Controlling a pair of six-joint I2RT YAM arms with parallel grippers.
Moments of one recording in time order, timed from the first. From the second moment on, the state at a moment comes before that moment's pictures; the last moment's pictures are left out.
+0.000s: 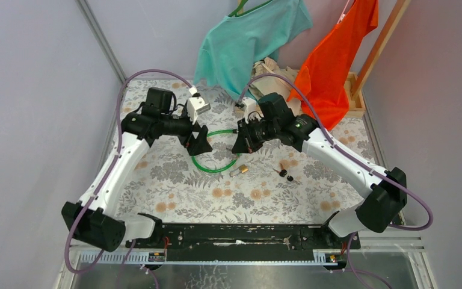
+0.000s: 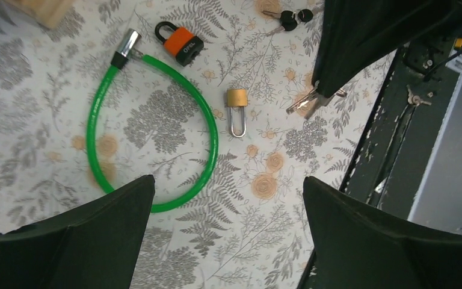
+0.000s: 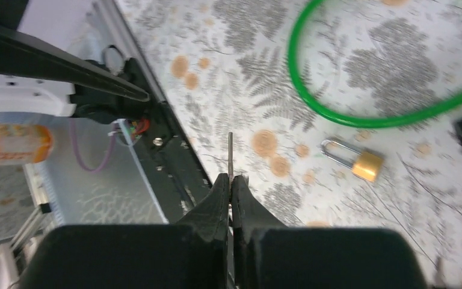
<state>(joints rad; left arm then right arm) -0.29 1.26 1.34 -0.89 0.74 0.48 0.72 1.47 1.36 -0.56 -0.57 0.25</state>
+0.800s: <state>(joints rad) -0.29 2.05 1.56 -0.51 0.64 0.38 0.69 1.26 1.28 -0.70 -0.21 0.26</state>
